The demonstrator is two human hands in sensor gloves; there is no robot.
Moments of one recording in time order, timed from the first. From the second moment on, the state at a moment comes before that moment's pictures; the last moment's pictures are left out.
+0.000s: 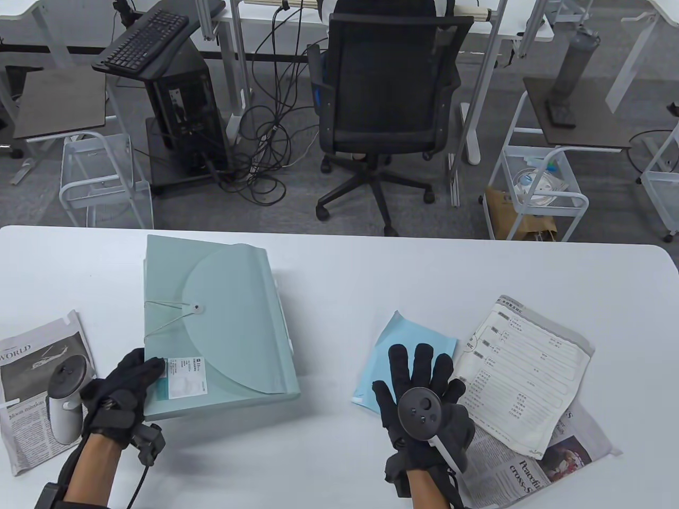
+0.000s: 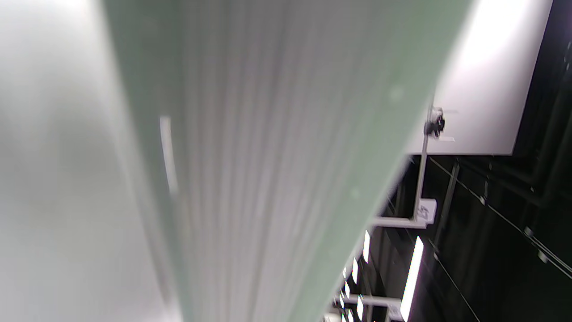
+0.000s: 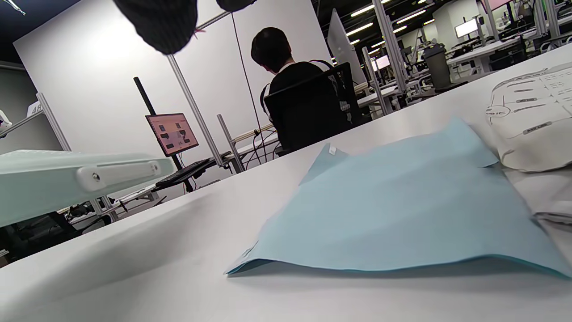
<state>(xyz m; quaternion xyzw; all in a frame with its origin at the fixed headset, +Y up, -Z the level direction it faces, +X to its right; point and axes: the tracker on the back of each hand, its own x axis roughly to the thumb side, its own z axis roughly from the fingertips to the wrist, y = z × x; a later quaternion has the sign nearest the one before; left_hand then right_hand) -0.369 -0.748 -0.308 -0.11 0.01 0.69 0.72 0.123 -0.730 -0.279 0.01 -0.05 0.97 0.23</state>
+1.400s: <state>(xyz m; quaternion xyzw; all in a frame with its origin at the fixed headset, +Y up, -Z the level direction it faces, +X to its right) -0.240 -0.751 -0.339 -0.19 0.04 0.10 0.97 0.041 -0.775 -0.286 0.19 0.18 0.95 0.19</state>
